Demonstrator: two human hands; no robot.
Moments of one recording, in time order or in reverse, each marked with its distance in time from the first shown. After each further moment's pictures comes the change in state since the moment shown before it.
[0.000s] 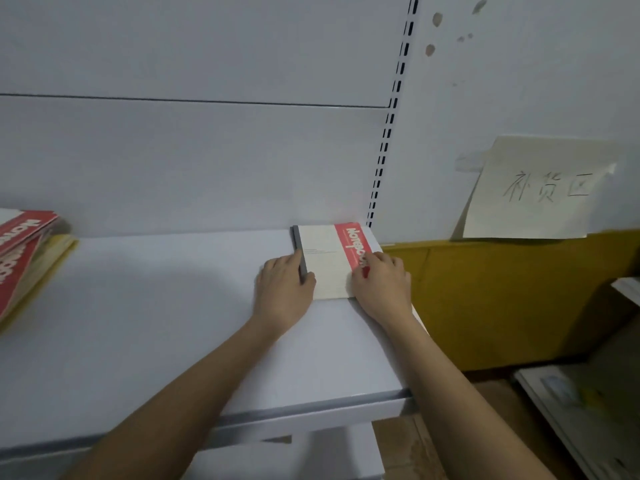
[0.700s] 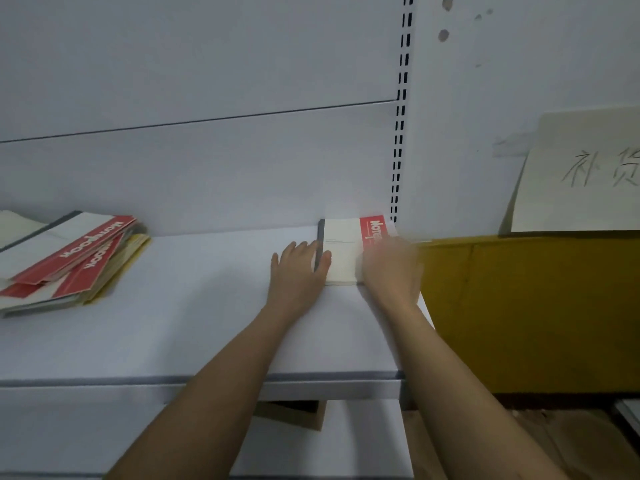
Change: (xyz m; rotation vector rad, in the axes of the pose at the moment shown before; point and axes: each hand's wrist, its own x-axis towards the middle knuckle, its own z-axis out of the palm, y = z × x) left_hand -0.007 0.016 0.011 0.196 0.051 -0.080; right_hand 0.004 0.010 0.006 0.243 0.119 0.028
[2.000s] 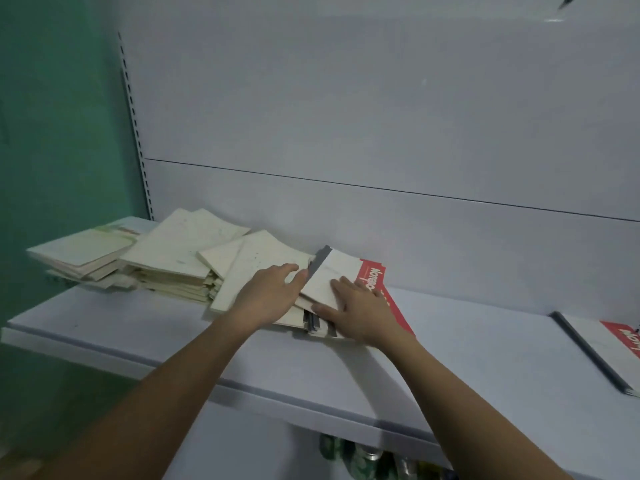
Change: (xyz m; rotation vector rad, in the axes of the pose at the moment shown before) left_hand -0.064 -0.449 -0.331 -0.172 0.044 -0.226; right_hand -0.180 -0.455 0.194 -0.271 -0.483 -0.687
